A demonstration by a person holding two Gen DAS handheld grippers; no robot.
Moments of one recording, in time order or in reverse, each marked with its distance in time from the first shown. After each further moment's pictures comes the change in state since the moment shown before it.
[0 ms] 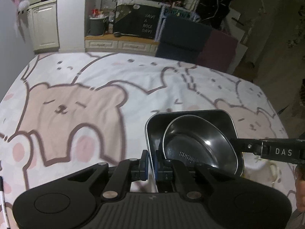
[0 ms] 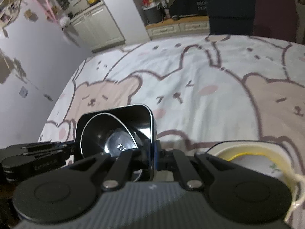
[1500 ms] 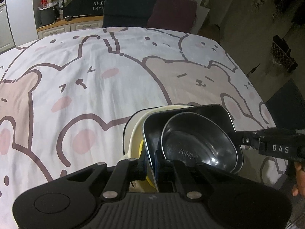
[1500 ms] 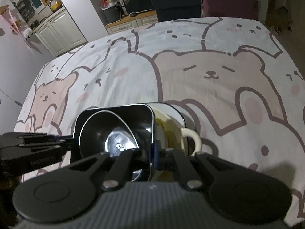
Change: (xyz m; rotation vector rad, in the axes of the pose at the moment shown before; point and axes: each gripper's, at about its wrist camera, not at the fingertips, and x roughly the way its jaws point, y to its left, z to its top) left arm 0.052 -0.146 -0.035 0.174 0.186 -0.156; right arm -0.089 -0.134 -0.064 0.117 0.046 -0.171
